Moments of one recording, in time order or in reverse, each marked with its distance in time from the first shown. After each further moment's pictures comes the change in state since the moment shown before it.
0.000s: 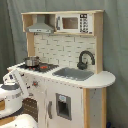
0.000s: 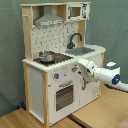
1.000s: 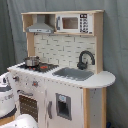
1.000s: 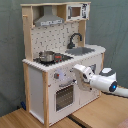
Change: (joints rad) arm -0.009 -0.005 0.075 0.144 0.001 -0.064 0.236
